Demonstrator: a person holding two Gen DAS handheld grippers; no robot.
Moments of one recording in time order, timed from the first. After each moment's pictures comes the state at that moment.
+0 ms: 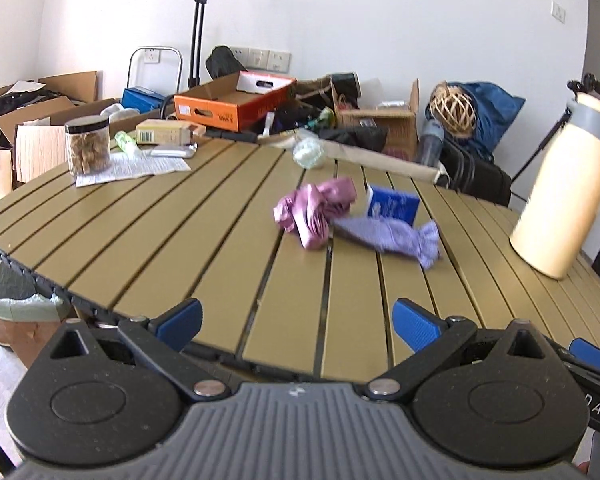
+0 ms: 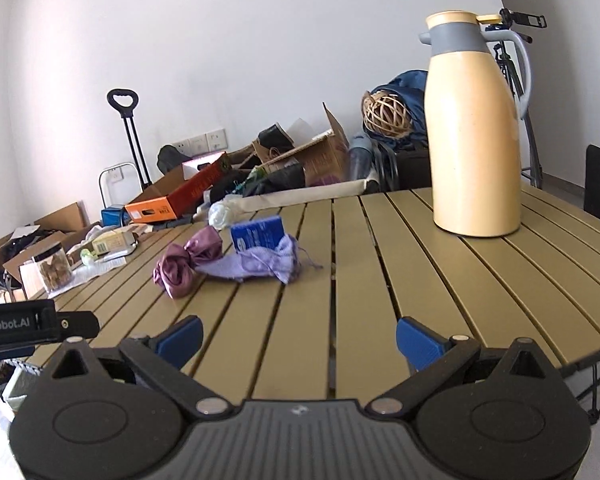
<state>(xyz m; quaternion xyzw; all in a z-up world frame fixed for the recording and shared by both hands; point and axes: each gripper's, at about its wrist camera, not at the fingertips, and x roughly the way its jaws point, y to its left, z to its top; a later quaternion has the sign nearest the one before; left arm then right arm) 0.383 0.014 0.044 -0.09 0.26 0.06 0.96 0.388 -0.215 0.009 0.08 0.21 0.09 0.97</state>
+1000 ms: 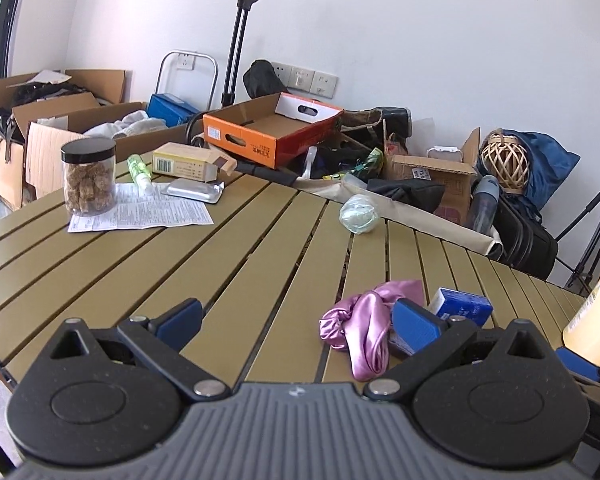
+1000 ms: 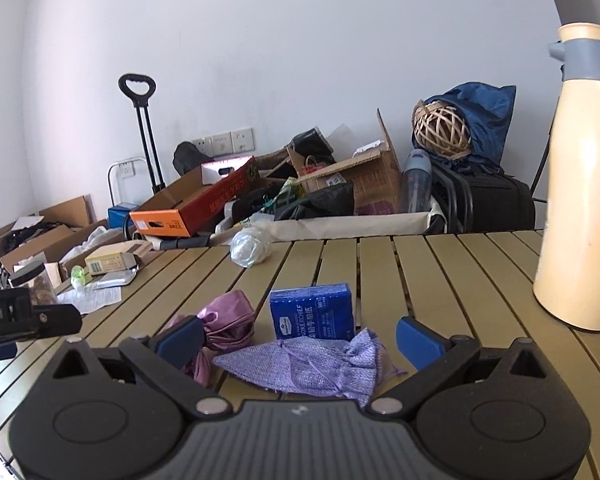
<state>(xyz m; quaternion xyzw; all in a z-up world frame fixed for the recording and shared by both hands) 0.502 0.079 0.063 -0.14 0.24 0.11 0.95 0.546 -0.133 0.030 0.05 0.21 0.11 0.97</state>
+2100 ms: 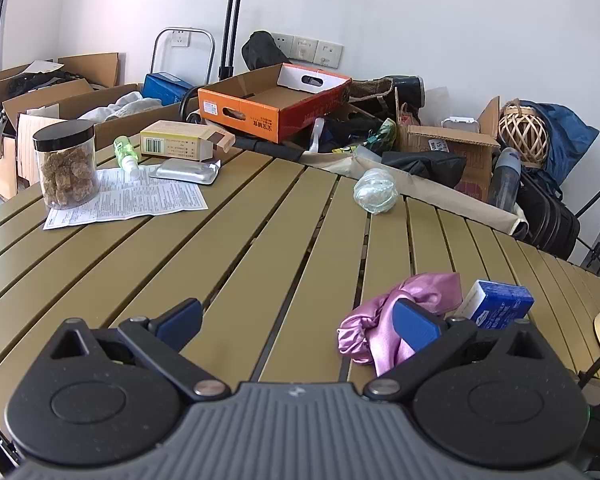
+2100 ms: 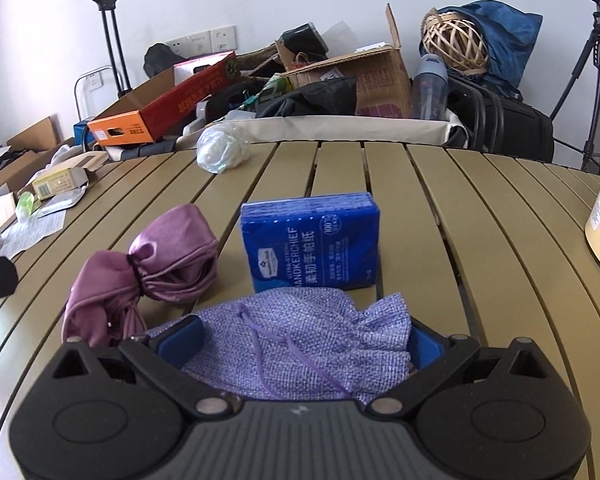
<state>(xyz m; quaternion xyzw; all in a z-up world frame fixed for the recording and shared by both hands) 0.554 0.088 0.039 -0.12 0.28 0.12 0.95 0.637 -0.099 -0.026 0.01 0.34 0.09 0.93</state>
